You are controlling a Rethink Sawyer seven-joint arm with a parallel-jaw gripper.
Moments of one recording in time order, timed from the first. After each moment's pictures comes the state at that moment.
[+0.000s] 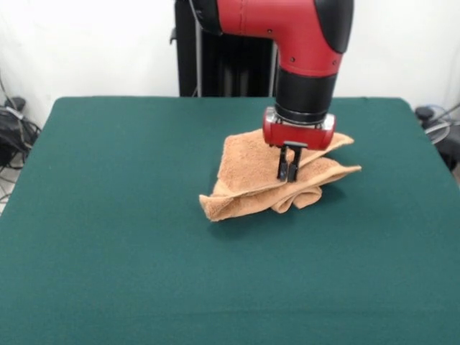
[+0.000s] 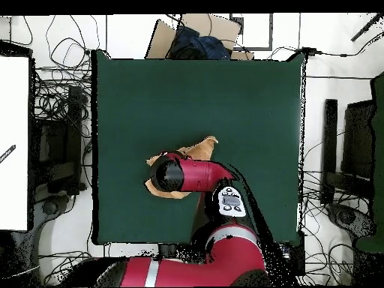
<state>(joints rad) -0.14 -0.50 0.00 1.77 -0.10 0.19 1.85</state>
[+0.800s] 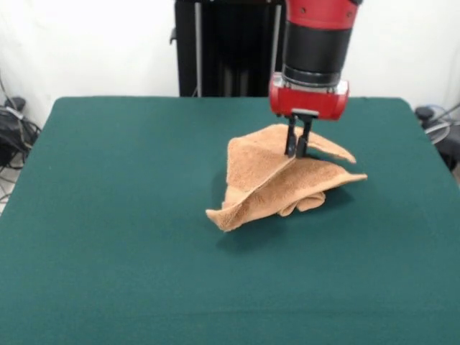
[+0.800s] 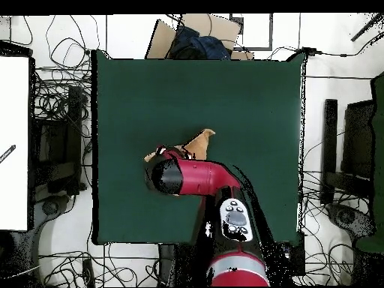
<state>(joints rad) -0.17 -0.66 0.02 1.83 -0.07 0.23 1.85</state>
